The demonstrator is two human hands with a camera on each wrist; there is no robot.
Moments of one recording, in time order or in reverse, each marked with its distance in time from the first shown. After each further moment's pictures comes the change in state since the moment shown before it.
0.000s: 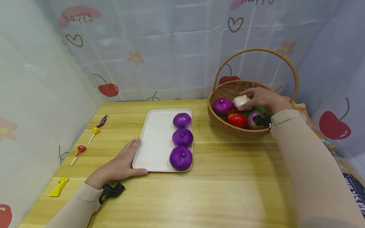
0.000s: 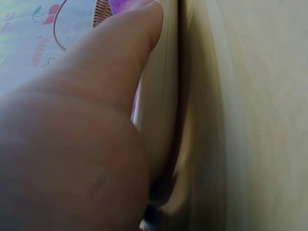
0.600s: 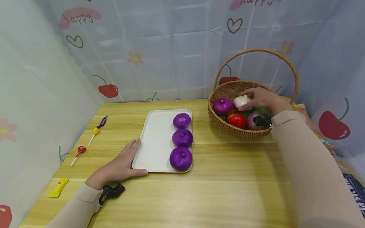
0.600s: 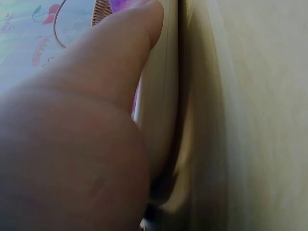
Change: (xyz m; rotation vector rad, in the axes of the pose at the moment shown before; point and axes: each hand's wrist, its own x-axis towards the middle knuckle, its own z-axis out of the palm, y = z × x) left_hand -0.001 0.004 -0.002 -0.002 0.002 0.006; right_hand -0.001 0.002 -0.001 -0.091 0.023 -0.036
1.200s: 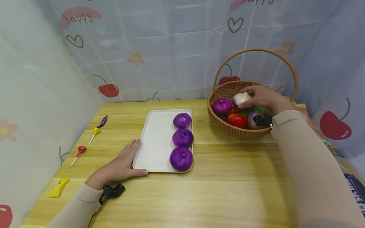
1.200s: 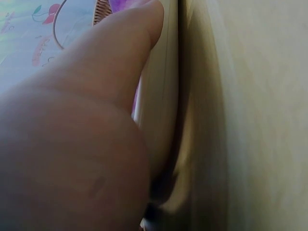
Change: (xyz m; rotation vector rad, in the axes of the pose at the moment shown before) left_hand 0.001 -0.003 0.003 0.018 0.002 -0.001; right_hand -0.001 -0.005 -0.001 0.062 0.003 -0.025
